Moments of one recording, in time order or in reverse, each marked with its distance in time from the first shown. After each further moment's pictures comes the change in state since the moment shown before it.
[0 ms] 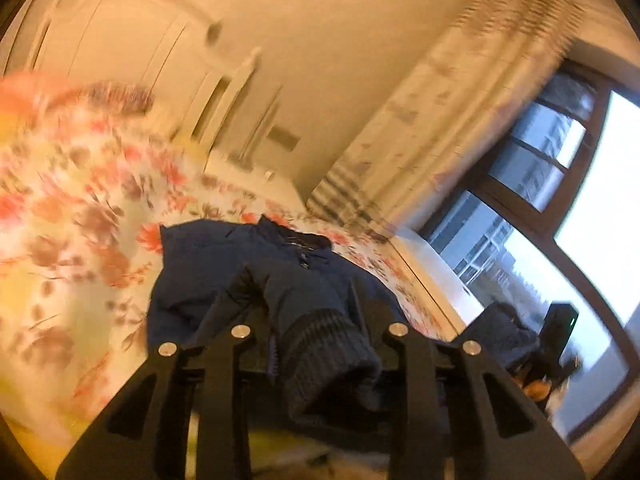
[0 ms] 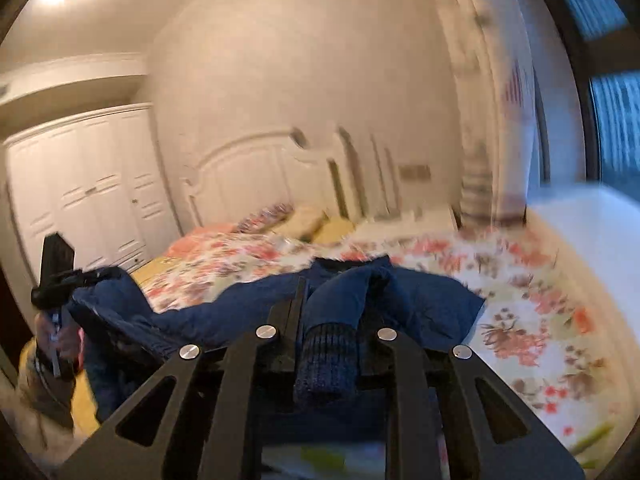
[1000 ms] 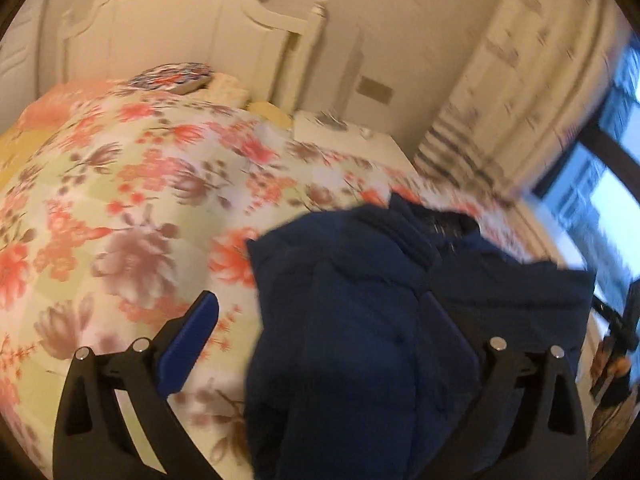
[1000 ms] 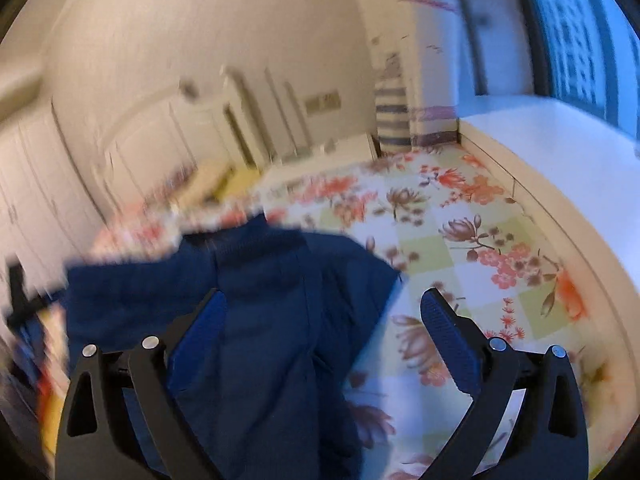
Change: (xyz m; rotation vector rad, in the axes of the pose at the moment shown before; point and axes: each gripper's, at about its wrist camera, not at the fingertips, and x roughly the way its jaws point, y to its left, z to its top) left arm 0.132 0.083 0.035 0.144 0.184 0.360; right arm 0.116 -0.132 -0.009 0.102 0.224 -0.253
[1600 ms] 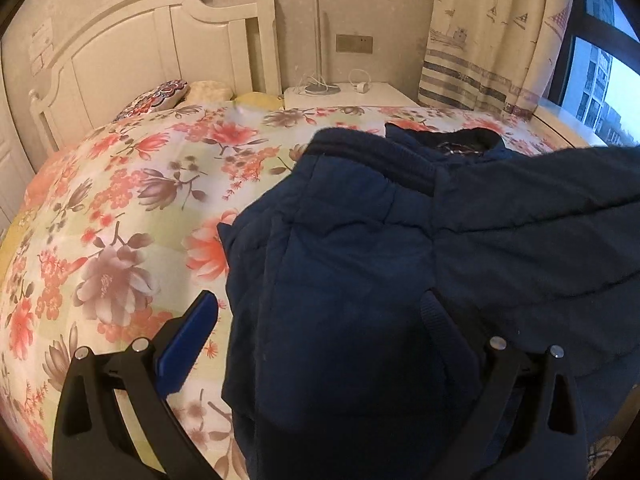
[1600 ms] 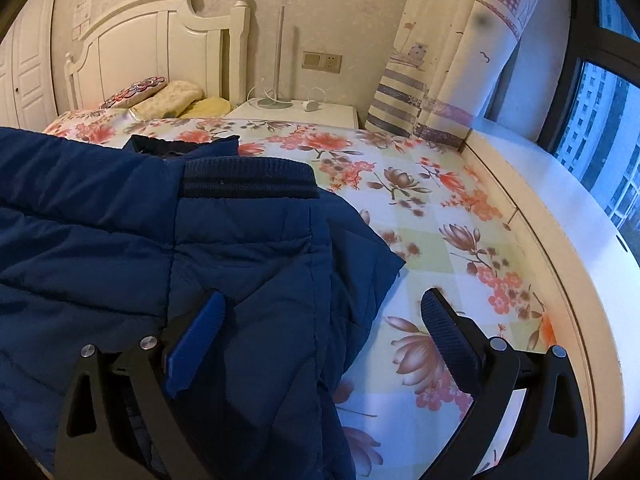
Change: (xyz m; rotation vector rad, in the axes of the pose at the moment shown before) left arm 0.049 -0.039 -0.024 0.253 0.074 0.169; right arm 0.066 0.041 -0.021 -0.268 0.114 -0.238
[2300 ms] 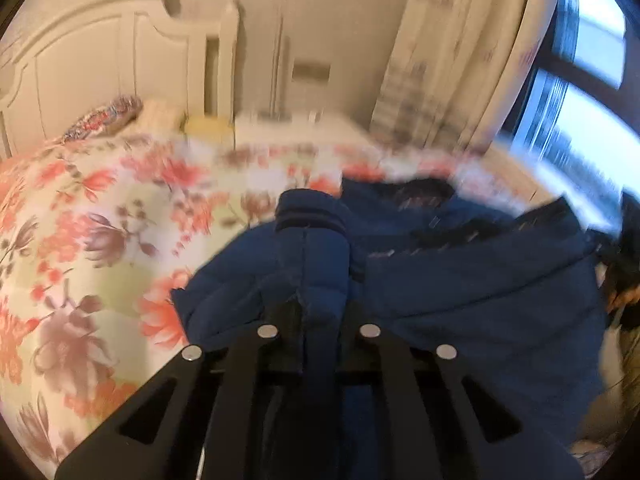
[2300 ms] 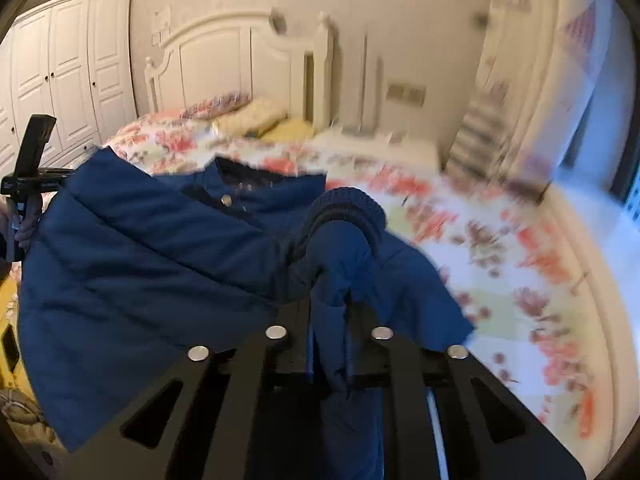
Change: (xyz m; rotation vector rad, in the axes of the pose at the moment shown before) left arm -0.010 0.021 0.031 -0.045 -0.147 -0.264; right arm -0.028 0.015 0.020 -0.121 -0.136 0.275
